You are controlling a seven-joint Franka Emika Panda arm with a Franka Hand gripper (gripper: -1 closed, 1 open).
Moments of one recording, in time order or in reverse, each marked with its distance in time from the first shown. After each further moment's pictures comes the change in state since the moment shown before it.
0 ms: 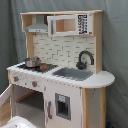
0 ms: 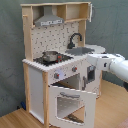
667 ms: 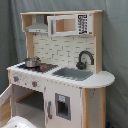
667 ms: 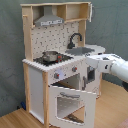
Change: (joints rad) arm -0.002 -0.031 -0.013 -0.036 -0.003 0.218 0.008
